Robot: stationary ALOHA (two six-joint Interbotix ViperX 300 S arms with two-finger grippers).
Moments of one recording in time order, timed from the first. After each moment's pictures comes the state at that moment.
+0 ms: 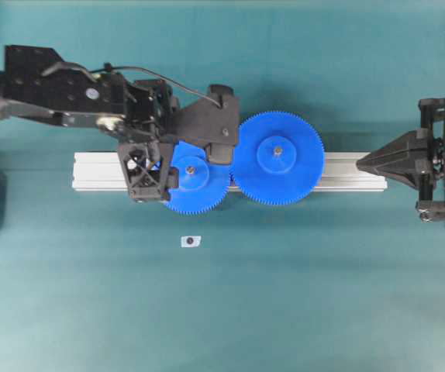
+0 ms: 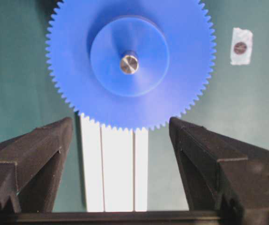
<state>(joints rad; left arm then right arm) 0.10 0.01 0.27 0.02 1.00 0.11 -0.08 -0.84 1.23 0.04 0.06 0.16</state>
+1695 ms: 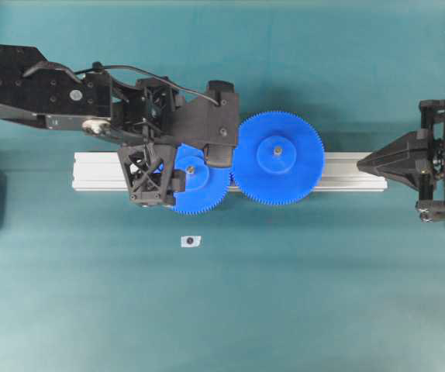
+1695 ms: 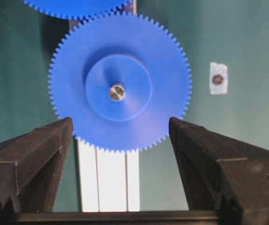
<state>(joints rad) 0.07 -0.02 0.26 0.02 0.94 0.10 -0.08 -0.84 1.24 0.04 0.06 0.18</state>
